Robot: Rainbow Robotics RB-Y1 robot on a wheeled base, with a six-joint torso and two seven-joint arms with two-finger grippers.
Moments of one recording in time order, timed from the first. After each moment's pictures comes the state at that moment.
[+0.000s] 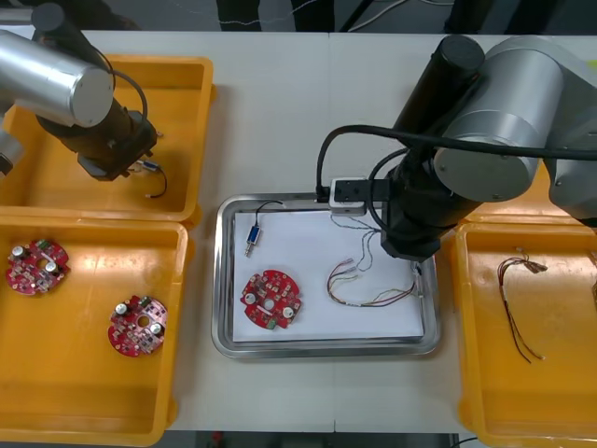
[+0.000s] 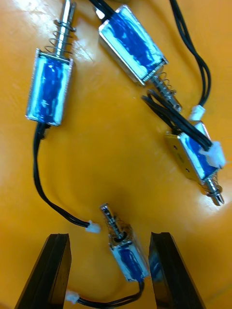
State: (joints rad) right arm -0.86 -0.74 0.66 -1.95 -0.96 1.70 1.99; left arm -0.86 0.73 -0.42 -1.23 0.72 1.34 -0.39
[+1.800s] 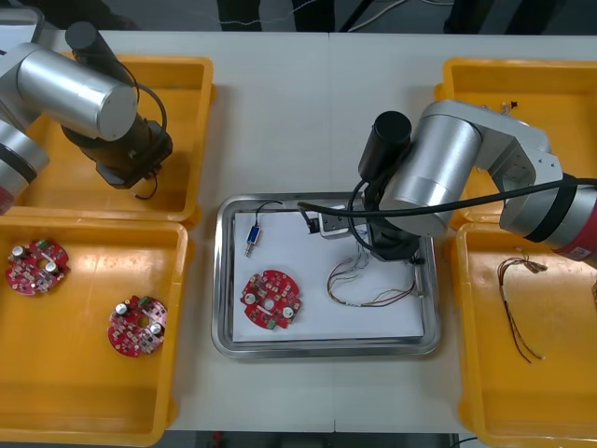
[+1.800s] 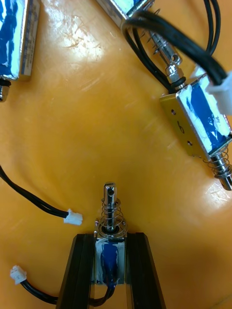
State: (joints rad) right arm -0.94 -0.71 0.95 -1.72 -0.78 1.46 2.13; left arm -0.87 0.69 -0.48 -1.21 0.70 1.32 -0.34
